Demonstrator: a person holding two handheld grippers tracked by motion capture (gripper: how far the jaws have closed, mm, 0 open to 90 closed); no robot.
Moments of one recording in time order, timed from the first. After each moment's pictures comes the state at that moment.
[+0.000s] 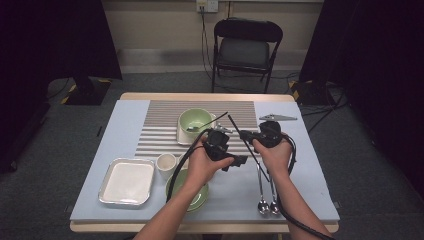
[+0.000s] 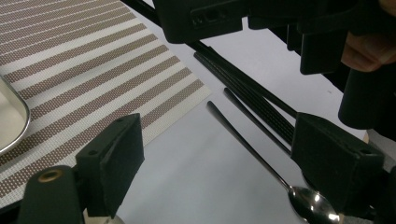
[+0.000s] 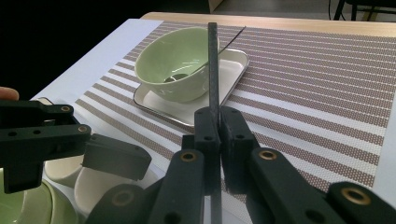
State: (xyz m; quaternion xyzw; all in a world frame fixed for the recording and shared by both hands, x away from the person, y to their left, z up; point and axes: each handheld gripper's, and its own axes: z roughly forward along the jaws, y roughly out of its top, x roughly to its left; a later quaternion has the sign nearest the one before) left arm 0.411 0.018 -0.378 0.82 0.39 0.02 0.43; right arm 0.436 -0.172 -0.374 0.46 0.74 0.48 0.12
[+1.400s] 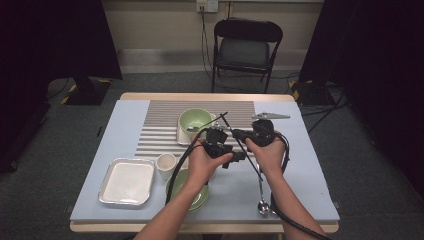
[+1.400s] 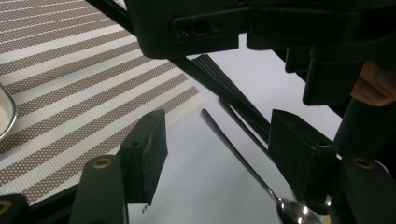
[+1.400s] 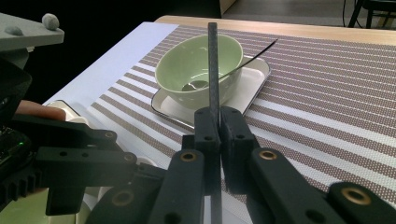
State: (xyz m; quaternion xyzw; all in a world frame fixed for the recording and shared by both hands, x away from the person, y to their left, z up) left arm 0.416 0.019 -0.381 0.79 0.41 -0.01 0.45; right arm 0.435 -0.152 -0.367 0.45 0.74 0.48 0.11
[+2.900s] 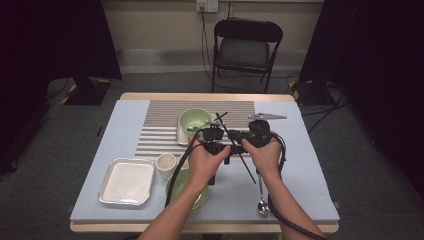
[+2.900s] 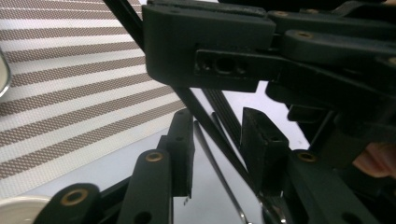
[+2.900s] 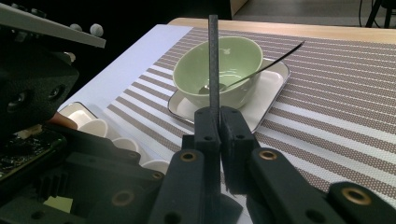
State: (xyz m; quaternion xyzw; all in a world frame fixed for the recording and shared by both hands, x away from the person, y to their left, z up) left arm 0.418 0.021 -0.378 0.73 0.50 -0.06 0.46; right arm 0.431 -0.141 -0.364 0.44 0.74 0.50 0.09
